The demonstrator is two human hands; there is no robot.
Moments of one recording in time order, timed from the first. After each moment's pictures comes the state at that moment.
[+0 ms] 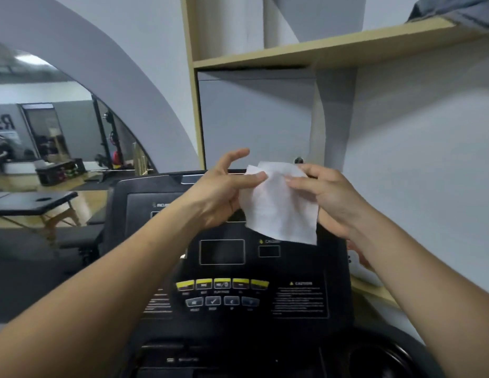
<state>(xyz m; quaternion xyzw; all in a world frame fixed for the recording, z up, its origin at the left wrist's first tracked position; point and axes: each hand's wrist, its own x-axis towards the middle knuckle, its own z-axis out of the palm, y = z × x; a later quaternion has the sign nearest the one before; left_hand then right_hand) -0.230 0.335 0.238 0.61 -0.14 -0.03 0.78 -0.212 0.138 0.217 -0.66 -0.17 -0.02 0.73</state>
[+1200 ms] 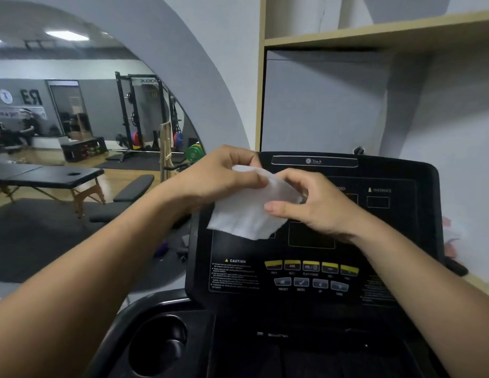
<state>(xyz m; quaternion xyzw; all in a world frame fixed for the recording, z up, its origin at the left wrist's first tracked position) -0.283 0.516 0.236 0.84 -0.22 0.07 0.50 -0.254 0.315 0.200 -0.81 -0.35 -0.05 0.47</state>
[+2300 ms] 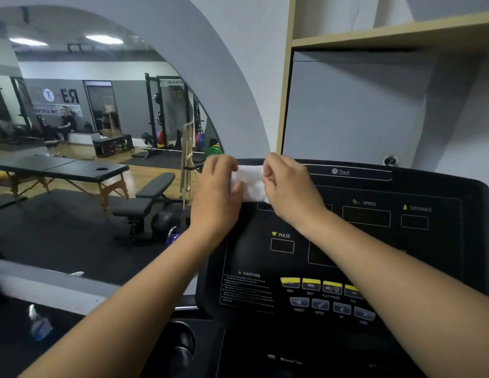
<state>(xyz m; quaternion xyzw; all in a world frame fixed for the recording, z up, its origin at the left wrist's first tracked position) -0.230 0.535 0.167 0.82 -0.03 0.51 0.27 -0.182 0.391 0.191 -0.83 -0.33 -0.35 0.27</state>
